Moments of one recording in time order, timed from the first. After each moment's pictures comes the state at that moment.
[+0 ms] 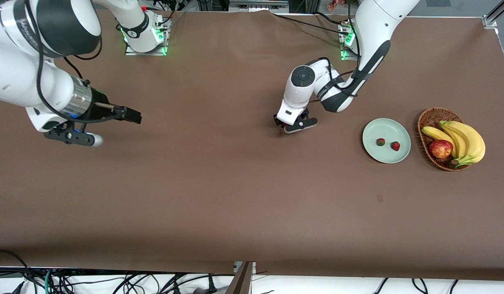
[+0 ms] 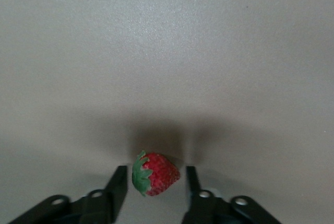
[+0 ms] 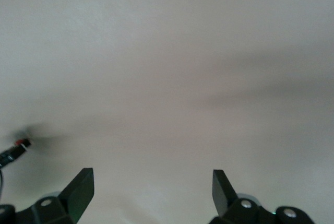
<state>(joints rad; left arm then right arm) -0.16 0.53 -0.53 -2.14 0.43 2.57 -1.32 0.62 0.26 -0.49 -1.42 0.26 1.48 0.30</state>
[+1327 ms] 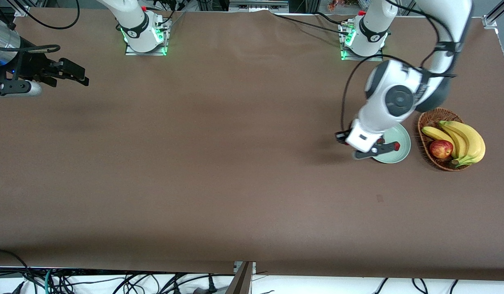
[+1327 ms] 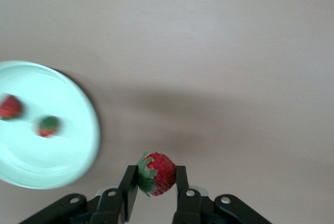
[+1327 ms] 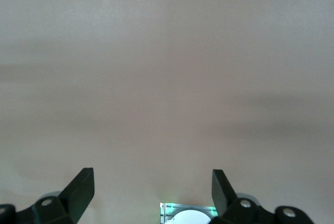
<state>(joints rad) -0.08 0.25 -0.15 -1.98 0.02 2.10 -0.43 0.27 -0.06 -0.21 -1.69 0.08 1.51 0.06</state>
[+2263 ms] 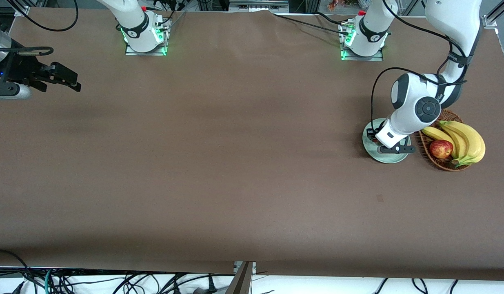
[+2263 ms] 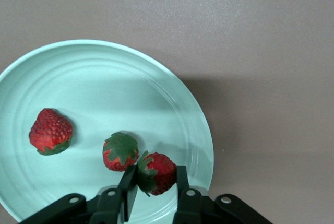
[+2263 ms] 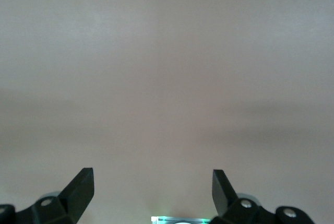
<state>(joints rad) -0.08 0.30 0.03 -2.29 0.01 2.44 -0.08 0.26 -0.03 -0.21 -1.63 0.03 1.52 0.06</state>
